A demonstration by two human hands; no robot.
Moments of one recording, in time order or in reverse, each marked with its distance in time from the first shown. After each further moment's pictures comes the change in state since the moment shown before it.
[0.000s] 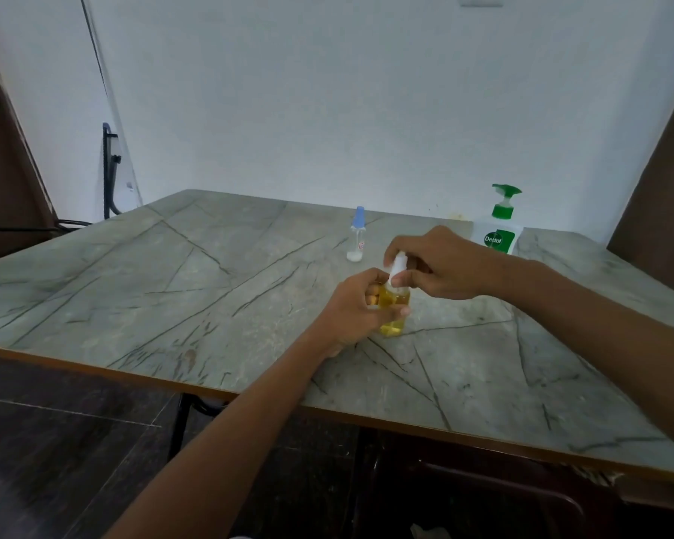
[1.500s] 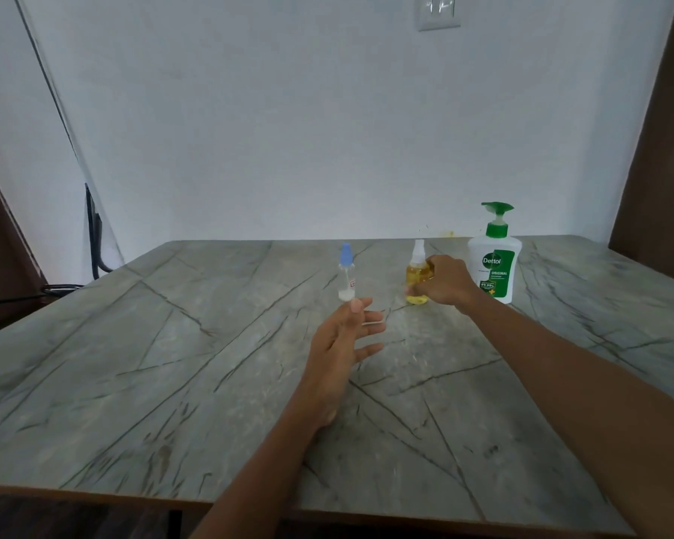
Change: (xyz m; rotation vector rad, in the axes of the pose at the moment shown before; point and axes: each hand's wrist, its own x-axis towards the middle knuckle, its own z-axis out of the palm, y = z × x) left_hand 0.007 0.002 -0.006 -0.374 0.155 -0.074; right_hand 0.056 0.132 0.069 0.348 0.327 0.816
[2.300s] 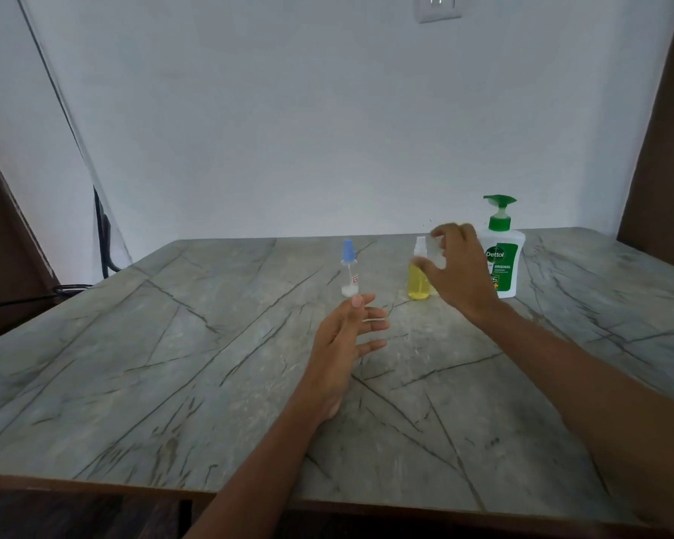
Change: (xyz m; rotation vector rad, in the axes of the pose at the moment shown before) left_hand -0.003 0.004 0.002 0.012 -0.001 -0.001; right_hand -0.035 -0.008 -0.010 0.069 0.450 -0.360
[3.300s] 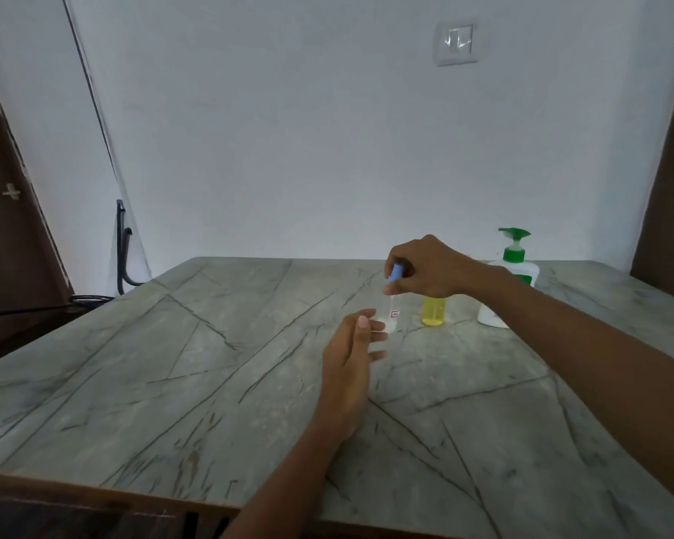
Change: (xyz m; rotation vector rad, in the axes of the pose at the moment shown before) left_hand 0.004 -0.003 -0.004 0.067 0.214 0.165; right_hand 0.054 -0.079 -0.012 -0.105 -0.669 -0.315
